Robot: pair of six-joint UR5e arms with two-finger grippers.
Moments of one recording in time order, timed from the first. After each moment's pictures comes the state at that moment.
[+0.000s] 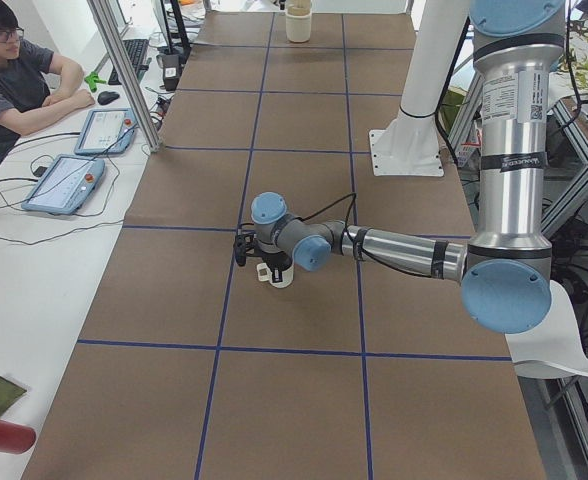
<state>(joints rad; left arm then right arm) -1.04 -1.53 -1.70 -1.99 -2.27 -0.88 1.53 -1.55 1.68 -1.55 2.45 -0.01</state>
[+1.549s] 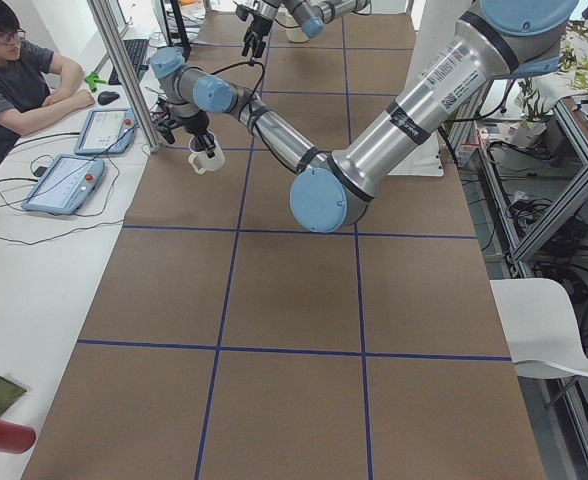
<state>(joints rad) -1.12 -2.40 -1.36 -1.41 -2.43 -1.30 0.82 -1.12 1.78 -1.04 1.81 0.71</state>
